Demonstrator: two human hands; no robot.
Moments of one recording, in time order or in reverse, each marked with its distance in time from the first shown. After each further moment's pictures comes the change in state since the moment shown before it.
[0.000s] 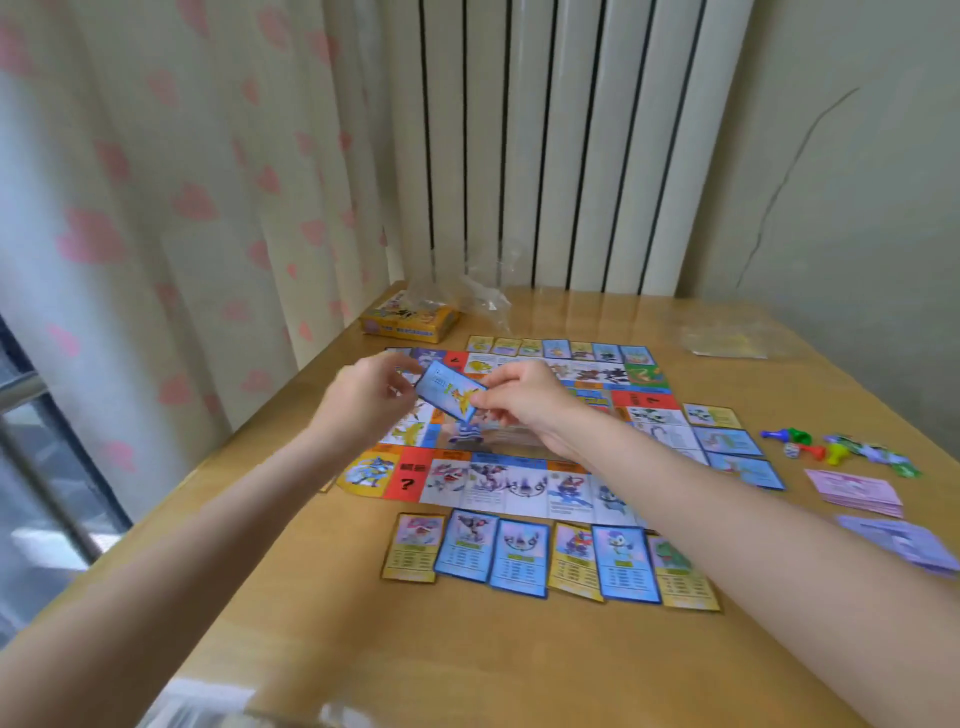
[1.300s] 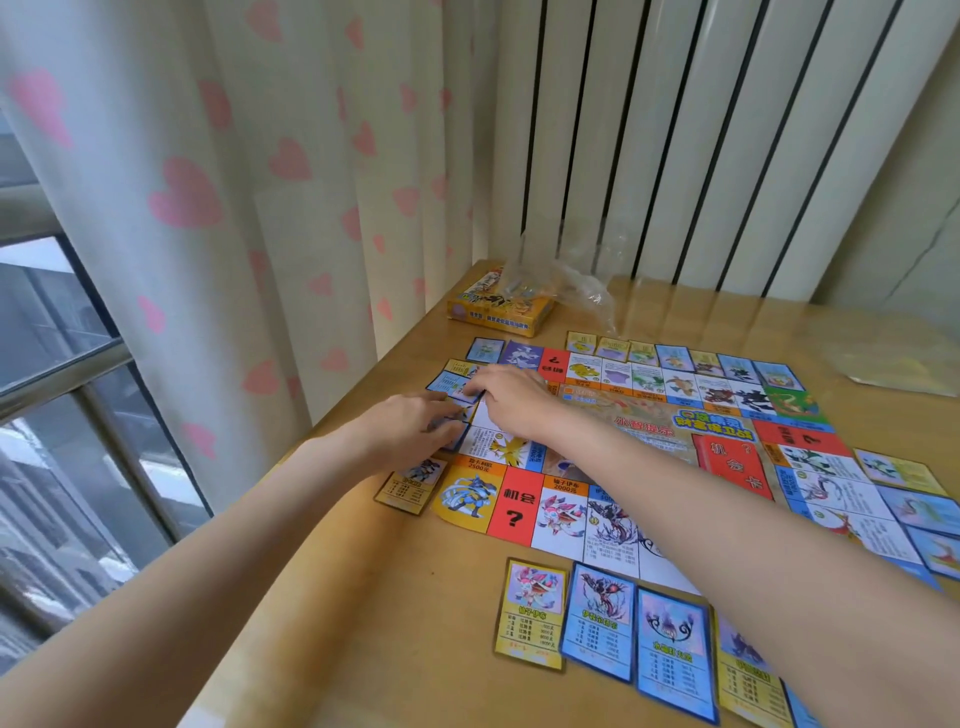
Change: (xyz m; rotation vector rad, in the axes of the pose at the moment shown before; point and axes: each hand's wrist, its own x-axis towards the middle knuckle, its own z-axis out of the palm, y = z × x) left_hand 0.035 -0.091 -0.006 0.359 -0.469 0.061; right_hand 0.117 0.006 0.106 -0.984 -0.235 -0.368
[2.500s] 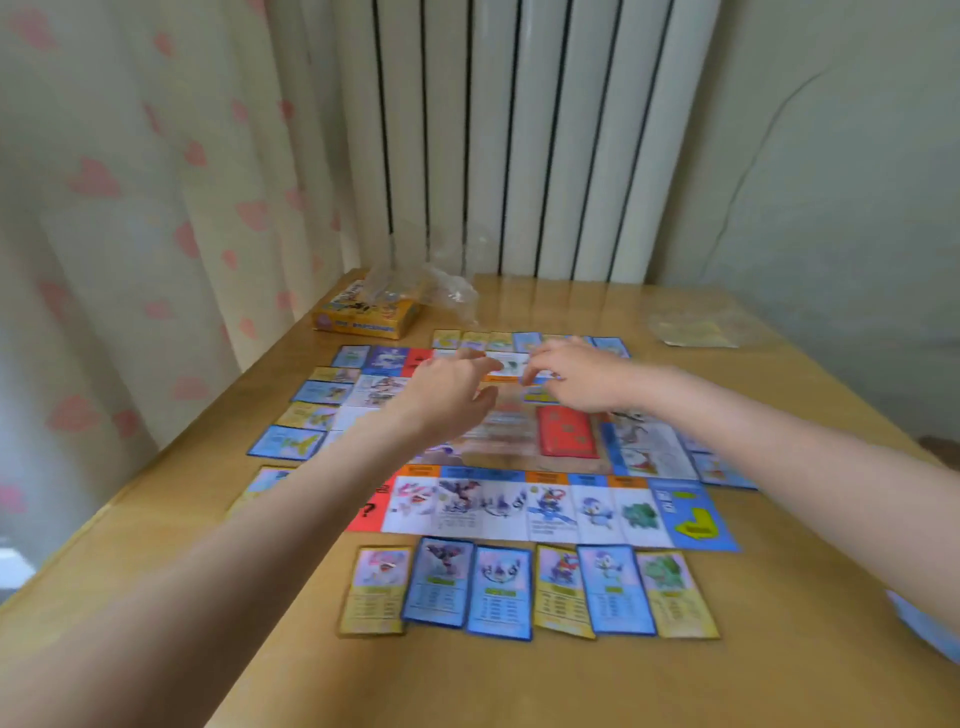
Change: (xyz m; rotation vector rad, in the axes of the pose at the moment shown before) left_hand 0.049 0.158 0.010 0.010 0.218 0.327; right_hand -0.147 0.114 -0.102 -0.183 -0.053 0.200
